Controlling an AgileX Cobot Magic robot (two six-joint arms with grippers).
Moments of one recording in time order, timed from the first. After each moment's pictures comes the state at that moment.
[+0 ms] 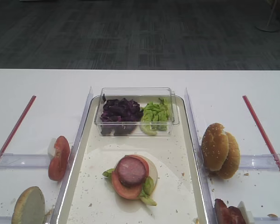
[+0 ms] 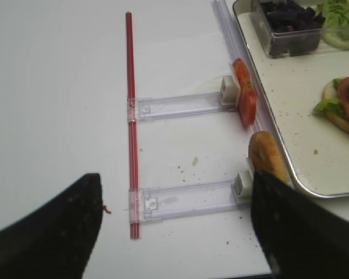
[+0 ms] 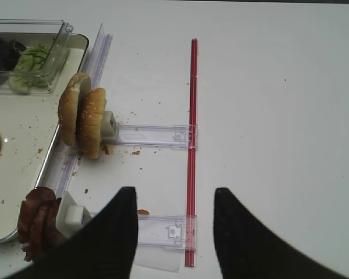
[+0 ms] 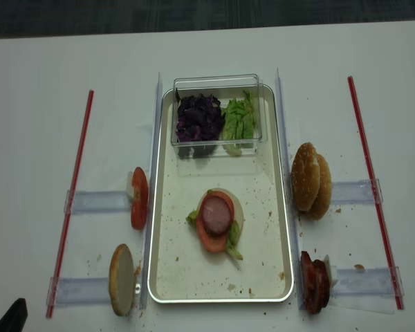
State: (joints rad) left arm -0.04 -0.02 -0.49 -0.01 1.19 -0.02; right arm 0.00 -0.02 -0.48 0.08 1.14 -0.05
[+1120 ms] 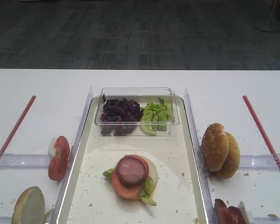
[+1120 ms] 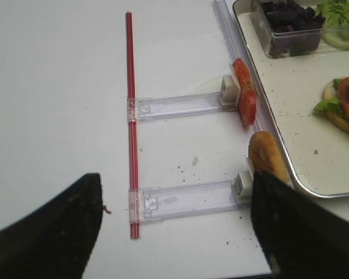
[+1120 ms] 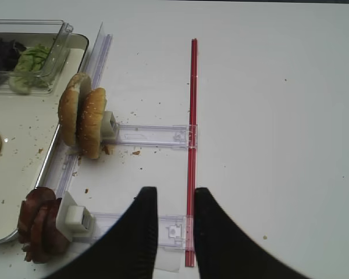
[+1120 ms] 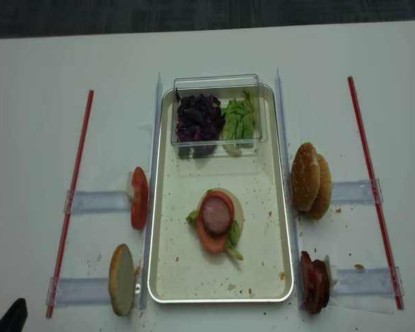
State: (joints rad) left arm -0.04 -0.02 -0.49 -0.01 1.19 -0.02; right arm 0.00 -0.02 -0.48 0.08 1.14 -0.05
